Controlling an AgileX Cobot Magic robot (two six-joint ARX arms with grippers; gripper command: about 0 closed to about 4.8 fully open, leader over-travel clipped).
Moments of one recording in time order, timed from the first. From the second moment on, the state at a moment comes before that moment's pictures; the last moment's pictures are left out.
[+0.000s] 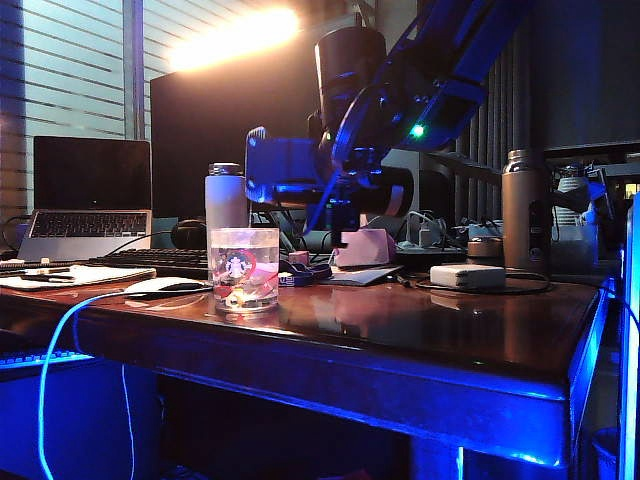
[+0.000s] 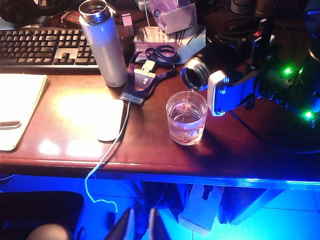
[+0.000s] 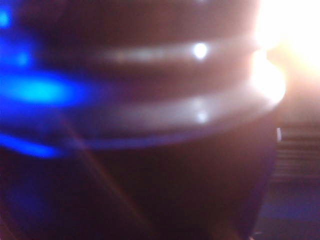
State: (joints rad) left arm 0.03 1.07 1.46 -0.95 0.43 0.36; right arm 0.62 2.11 1.39 0.65 0.45 -1.44
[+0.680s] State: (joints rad) left arm 0.03 1.07 1.46 -0.95 0.43 0.36; right arm 0.64 2.11 1.38 0.64 0.53 -1.10
